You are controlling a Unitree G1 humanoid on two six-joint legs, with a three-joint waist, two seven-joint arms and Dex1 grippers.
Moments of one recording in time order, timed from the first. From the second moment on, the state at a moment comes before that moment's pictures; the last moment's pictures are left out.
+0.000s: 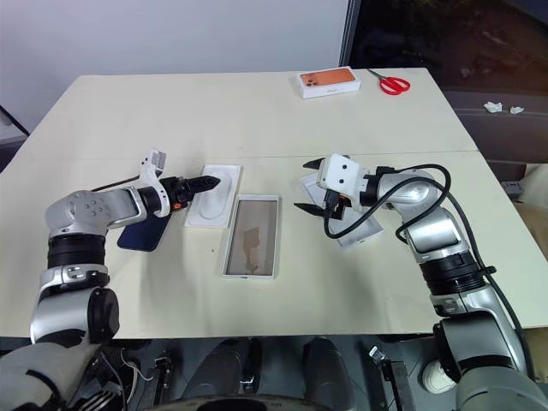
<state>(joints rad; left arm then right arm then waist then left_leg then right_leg) -0.75 0.43 0.32 0.47 -0.65 1.15 -0.47 -0.61 -0.65 0.17 0.08 0.08 0.08 1.03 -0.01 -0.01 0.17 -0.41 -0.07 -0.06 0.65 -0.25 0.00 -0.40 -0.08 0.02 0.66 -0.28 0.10</state>
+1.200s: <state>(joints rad) -0.70 0.39 0.59 0.46 -0.76 1.33 -0.33 -0.61 -0.65 0.17 0.07 0.08 0.09 1.02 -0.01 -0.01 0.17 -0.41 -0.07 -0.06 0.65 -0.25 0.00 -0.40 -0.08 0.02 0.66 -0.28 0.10</state>
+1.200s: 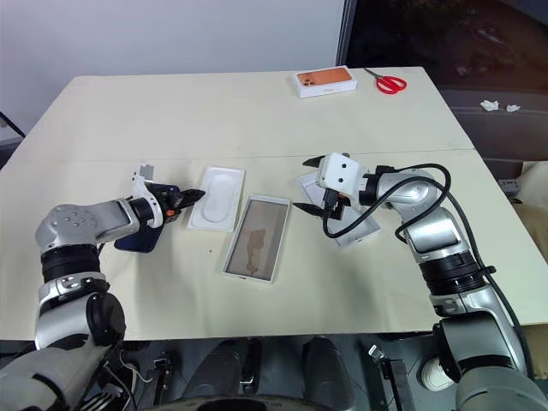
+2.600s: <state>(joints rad) -0.65 0.40 0.76 0.27 -0.96 1.45 -0.24 -0.74 -0.41 0.34 0.24 0.00 0.36 0.88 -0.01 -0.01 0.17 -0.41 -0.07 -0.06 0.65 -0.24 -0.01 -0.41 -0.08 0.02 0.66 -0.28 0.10</state>
